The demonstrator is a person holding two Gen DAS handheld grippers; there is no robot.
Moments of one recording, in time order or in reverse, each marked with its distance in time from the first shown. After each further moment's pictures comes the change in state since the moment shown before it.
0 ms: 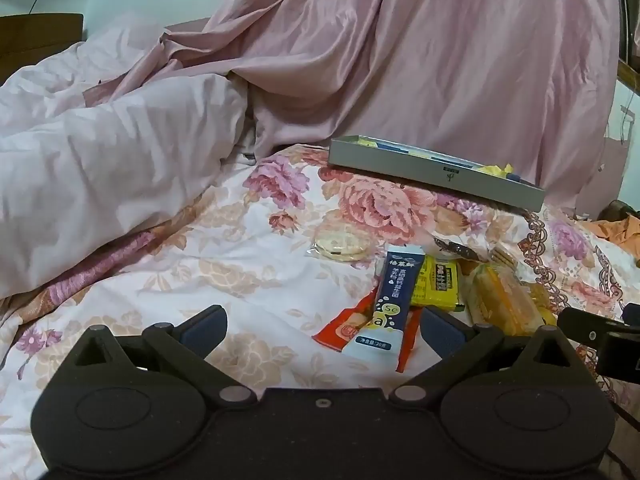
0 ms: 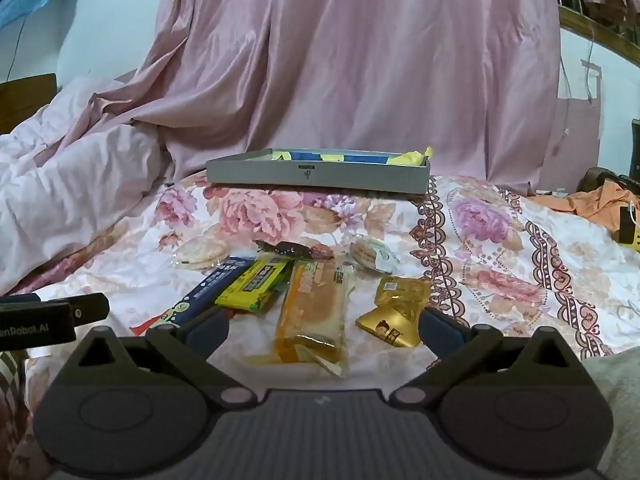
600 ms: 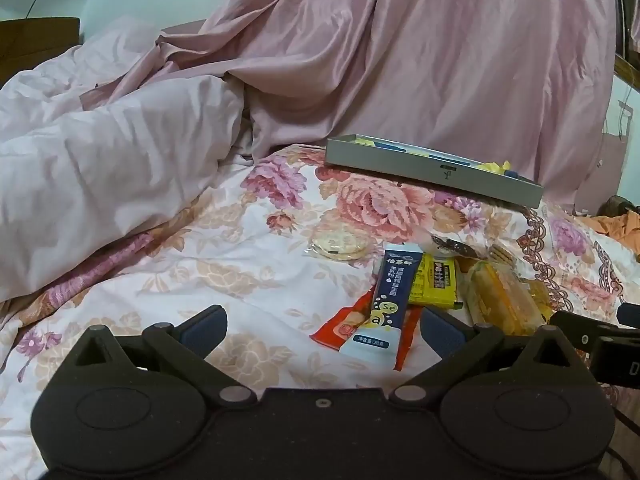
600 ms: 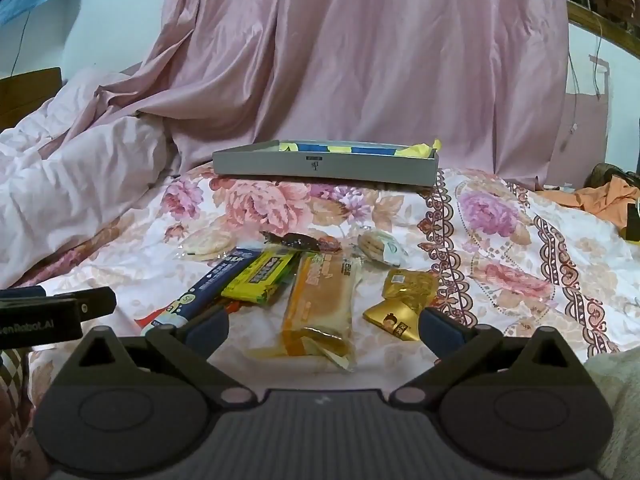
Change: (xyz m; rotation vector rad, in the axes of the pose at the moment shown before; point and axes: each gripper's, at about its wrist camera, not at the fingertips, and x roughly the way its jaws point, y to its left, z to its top) left arm -0.003 -0.003 0.000 0.021 -0.015 -0.002; right arm 0.002 0.000 -0.001 -0.003 0.029 0.017
